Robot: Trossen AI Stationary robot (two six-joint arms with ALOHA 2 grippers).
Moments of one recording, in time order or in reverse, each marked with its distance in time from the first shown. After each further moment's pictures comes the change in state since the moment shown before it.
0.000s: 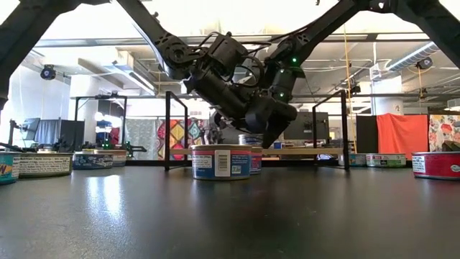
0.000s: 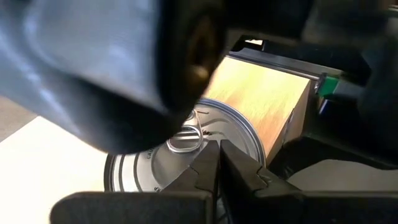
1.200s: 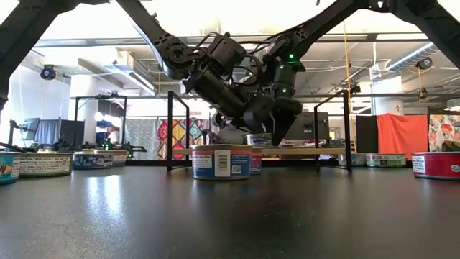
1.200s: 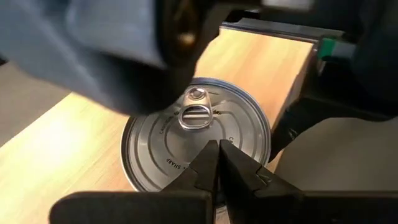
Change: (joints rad) left arm -0.004 -0.013 -0.009 0.011 0.079 0.070; right arm 0.006 0.002 0.065 -0.141 0.029 0.057
